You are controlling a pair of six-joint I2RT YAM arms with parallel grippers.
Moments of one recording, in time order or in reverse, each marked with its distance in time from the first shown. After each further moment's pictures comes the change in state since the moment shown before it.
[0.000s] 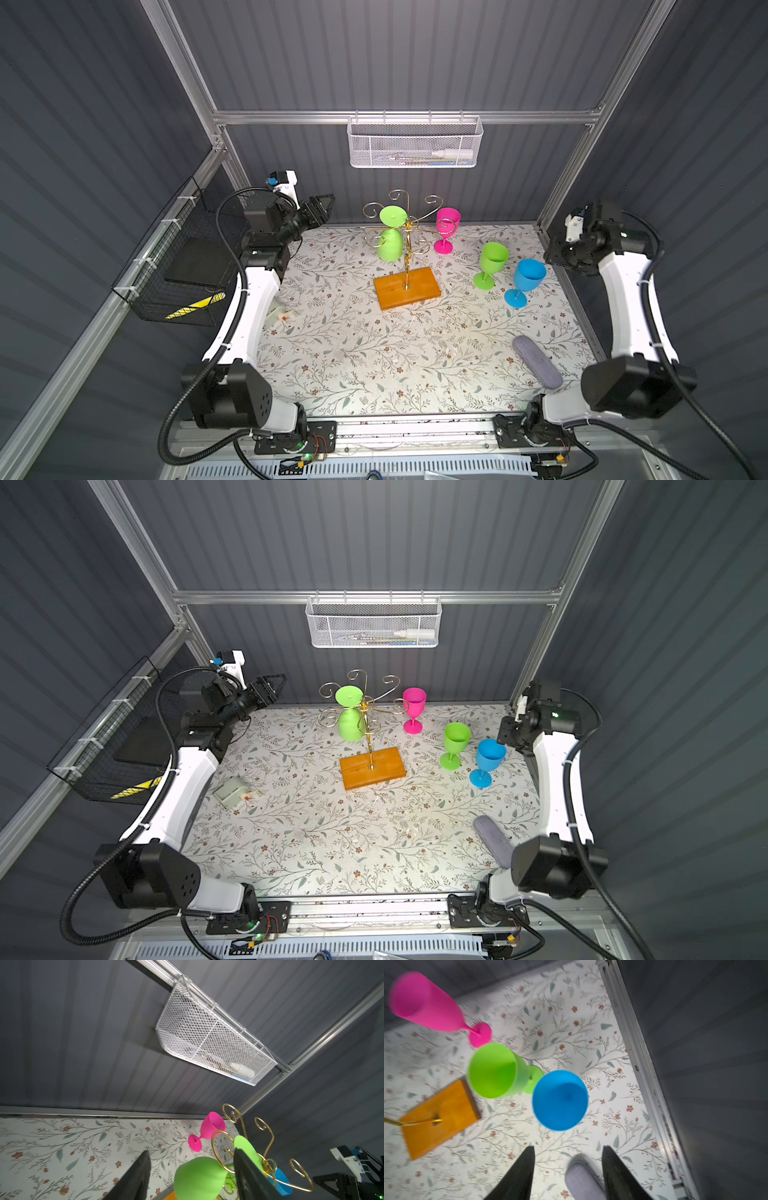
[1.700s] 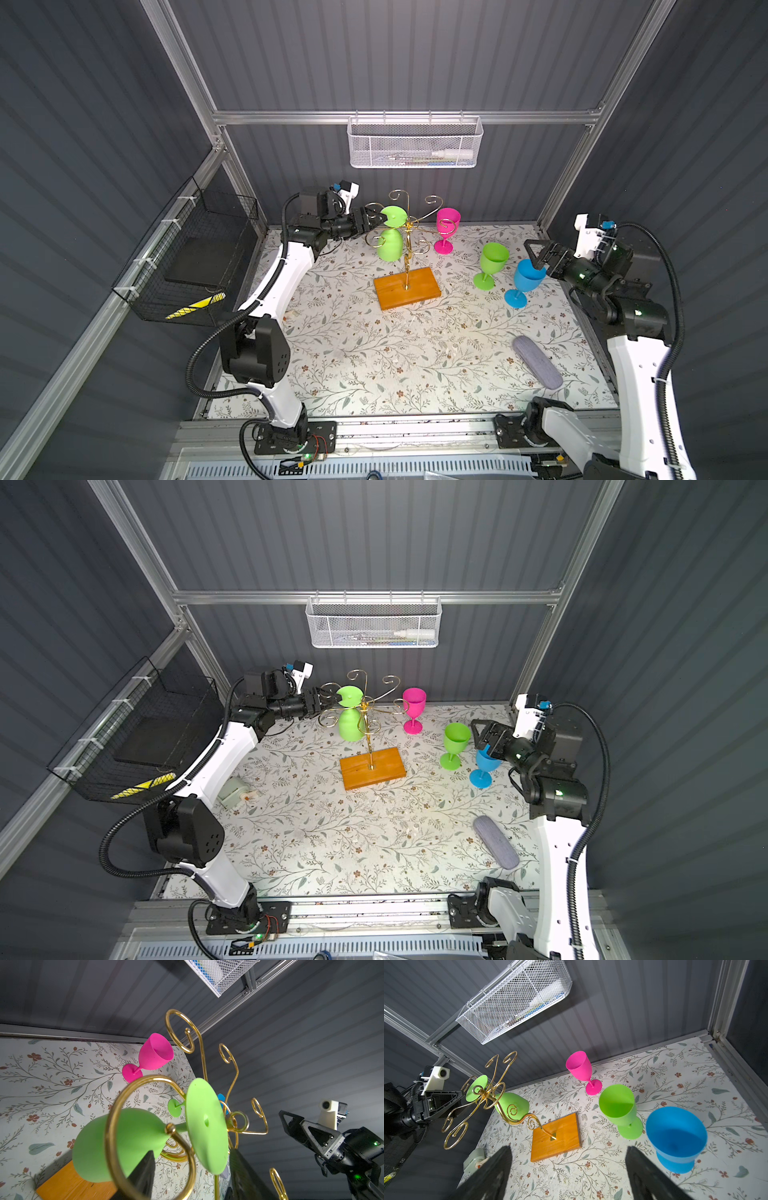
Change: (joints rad) left arm -0.204 0.248 0.181 -0.214 0.249 -0.030; right arm 0.012 -0.409 -0.364 0.454 -0.422 0.236
